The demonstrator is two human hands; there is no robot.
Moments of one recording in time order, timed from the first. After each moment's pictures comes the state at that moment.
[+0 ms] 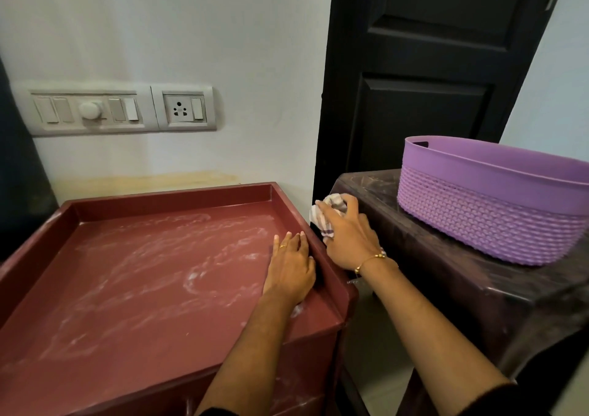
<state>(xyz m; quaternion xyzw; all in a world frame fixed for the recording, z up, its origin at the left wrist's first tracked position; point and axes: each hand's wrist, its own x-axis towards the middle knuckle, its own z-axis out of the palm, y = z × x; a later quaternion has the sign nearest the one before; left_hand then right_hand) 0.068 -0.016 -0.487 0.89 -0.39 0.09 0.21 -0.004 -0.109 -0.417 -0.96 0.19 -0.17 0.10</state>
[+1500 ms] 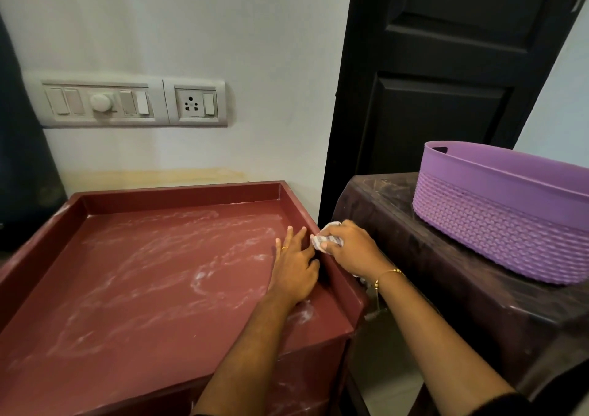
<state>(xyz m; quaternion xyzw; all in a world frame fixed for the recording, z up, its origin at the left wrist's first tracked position) 0.086 -0.016 -0.494 0.86 -0.38 0.02 0.35 0.014 -0.118 -0.431 -0.95 0.15 -0.17 0.22</state>
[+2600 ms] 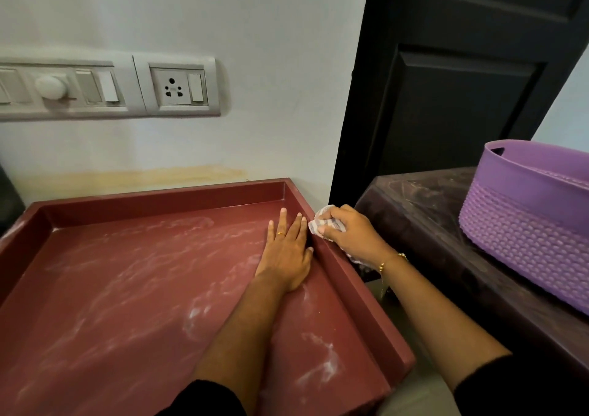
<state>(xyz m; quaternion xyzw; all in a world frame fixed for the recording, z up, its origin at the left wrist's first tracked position) 0.176 -0.028 -0.492 0.90 -0.42 0.04 0.14 0.103 -0.147 -0.436 -0.92 0.14 -0.18 0.32</state>
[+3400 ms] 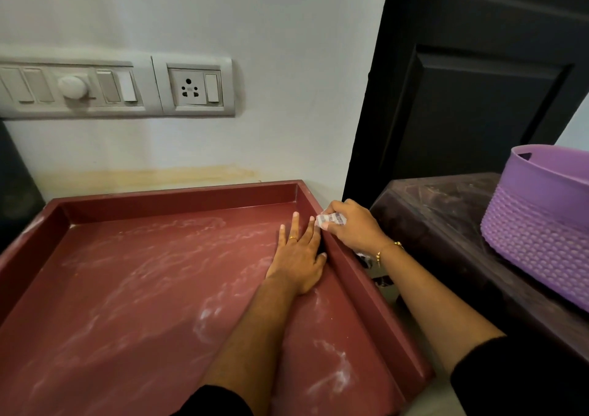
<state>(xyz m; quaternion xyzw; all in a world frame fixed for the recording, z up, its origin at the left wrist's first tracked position) 0.177 -0.029 -0.490 0.89 -0.43 0.01 0.15 0.131 -0.150 -0.432 -0.94 0.17 -0.15 0.24</state>
